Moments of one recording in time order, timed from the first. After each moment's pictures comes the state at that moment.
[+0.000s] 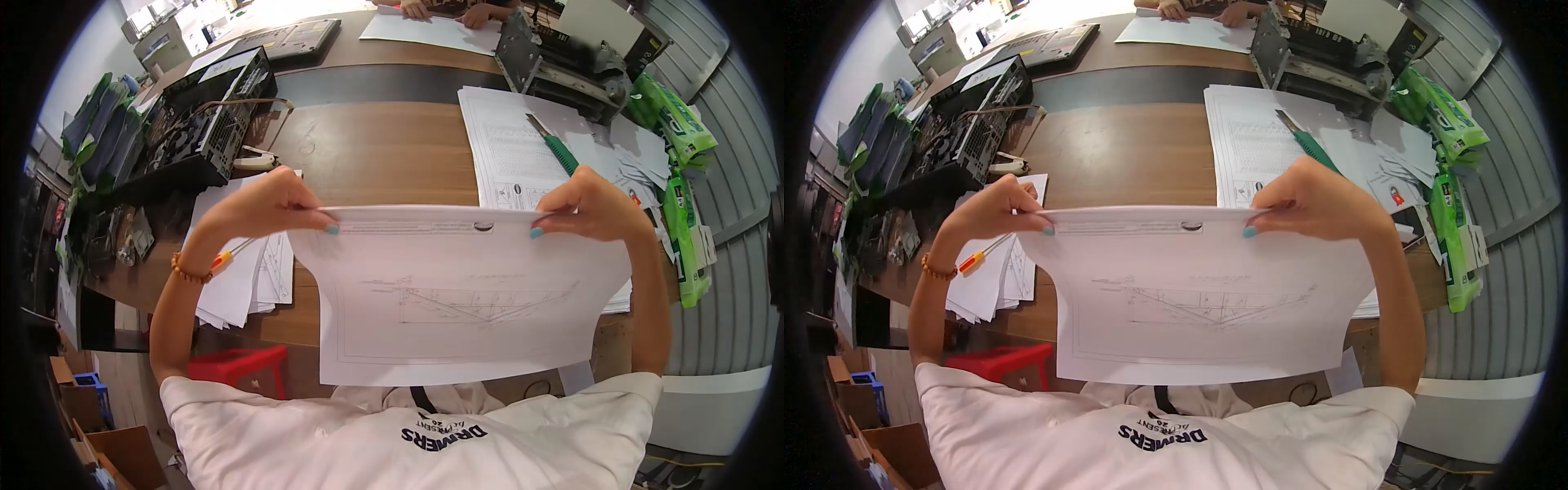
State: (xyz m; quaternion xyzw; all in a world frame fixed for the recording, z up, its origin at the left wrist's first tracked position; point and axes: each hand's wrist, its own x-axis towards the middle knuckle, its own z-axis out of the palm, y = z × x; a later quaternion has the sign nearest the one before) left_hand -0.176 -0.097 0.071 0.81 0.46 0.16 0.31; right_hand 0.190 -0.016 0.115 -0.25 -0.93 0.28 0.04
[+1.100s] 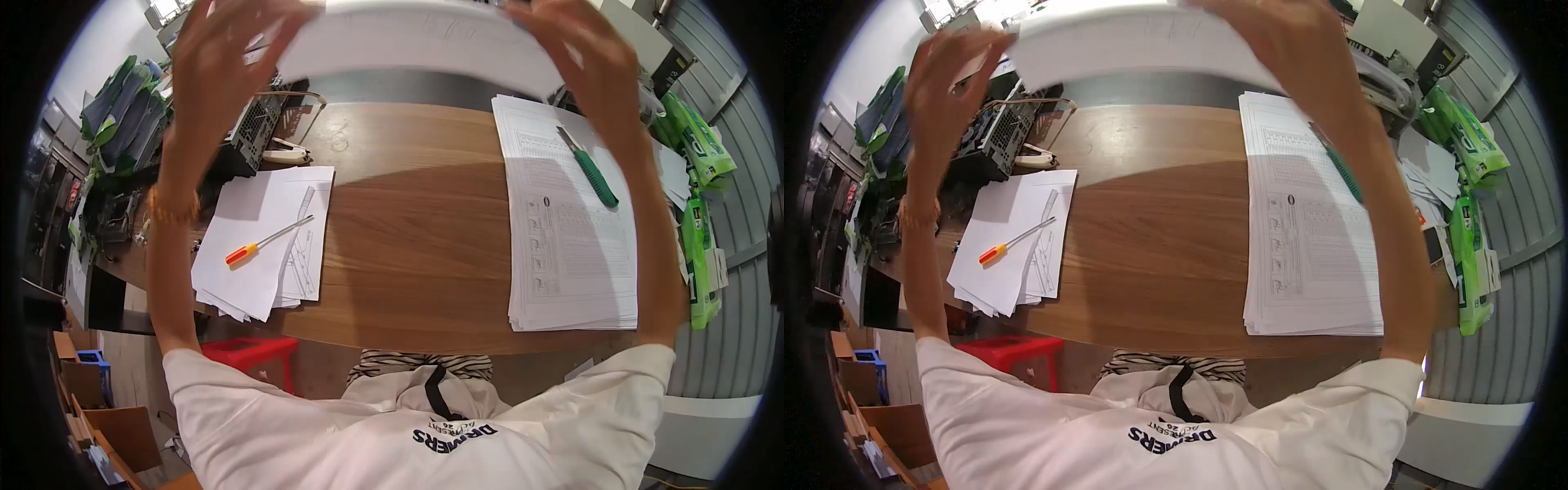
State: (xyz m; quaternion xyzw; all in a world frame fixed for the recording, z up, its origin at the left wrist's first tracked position) left_hand -0.204 -0.073 0.169 0.73 0.33 0.29 -0.53; right_hand 0.099 0.052 0.161 -0.07 -0.84 -0.32 0.42
